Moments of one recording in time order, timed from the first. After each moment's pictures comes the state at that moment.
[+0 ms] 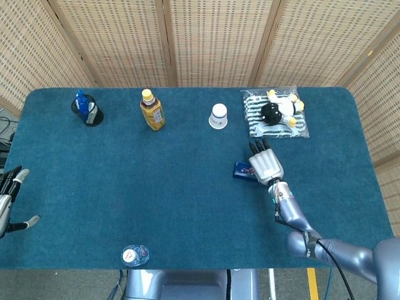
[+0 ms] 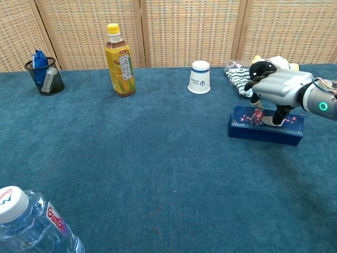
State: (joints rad) left arm -0.13 -0.96 -0.03 -1.75 1.39 1.35 0.02; right arm 0.82 -1.55 0.17 -1.31 -0.84 0.87 -0.90
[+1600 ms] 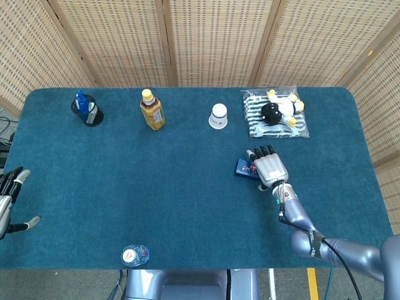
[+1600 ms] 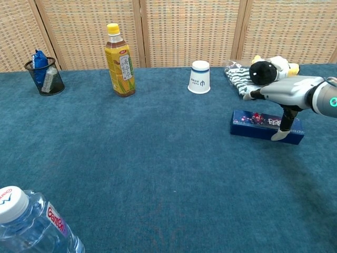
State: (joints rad) left arm -0.13 -0.96 -0.03 -1.75 1.41 1.35 0.01; right arm 0.85 -1.48 0.13 -1.40 -0.71 0.85 -0.76
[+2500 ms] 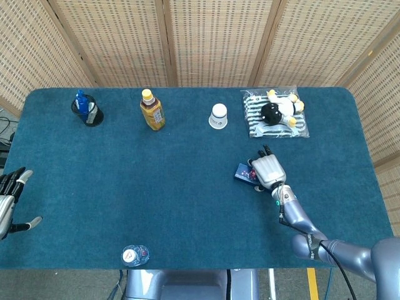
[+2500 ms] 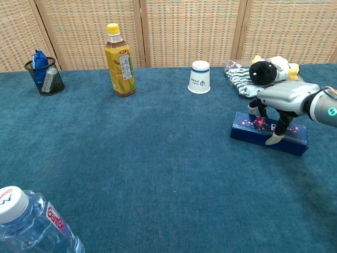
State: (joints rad) left arm -0.13 -0.96 -0.03 -1.75 1.40 1.34 0.02; right arm 0.82 -1.54 0.10 -1.28 -0.92 0.85 -0.55
